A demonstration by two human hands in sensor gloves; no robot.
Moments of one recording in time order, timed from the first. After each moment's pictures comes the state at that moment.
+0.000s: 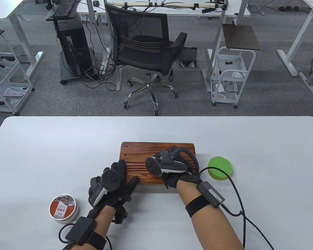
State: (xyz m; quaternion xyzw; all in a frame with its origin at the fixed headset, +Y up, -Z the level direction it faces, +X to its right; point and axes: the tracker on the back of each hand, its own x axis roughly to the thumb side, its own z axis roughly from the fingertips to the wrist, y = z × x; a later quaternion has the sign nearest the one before) left_hand -0.196 -0.772 -0.376 -0.02 -0.01 0.25 0.97; right_hand 0.003 -0.663 -0.407 -0.33 -0.02 -0.94 0.10
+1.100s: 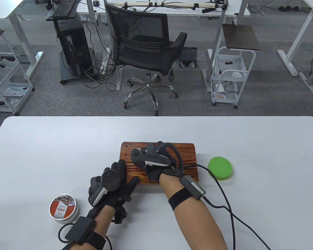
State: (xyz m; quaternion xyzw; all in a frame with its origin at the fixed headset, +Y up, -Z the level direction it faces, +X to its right) left_hand -0.197 -0.772 -0.377 -0.02 -0.02 0.25 0.97; right_hand -0.045 -0.662 -0.426 -0.32 -0.02 -0.94 0.08
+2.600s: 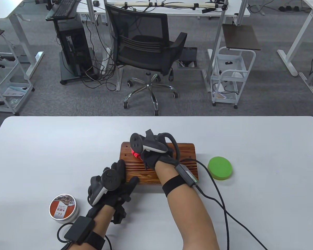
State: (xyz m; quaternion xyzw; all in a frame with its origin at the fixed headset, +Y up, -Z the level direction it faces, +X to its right) left_hand -0.197 -0.771 -0.378 -0.03 -0.02 0.24 0.97; right_hand -0.034 -0.657 -0.480 -0.20 -0.02 -0.98 0.08
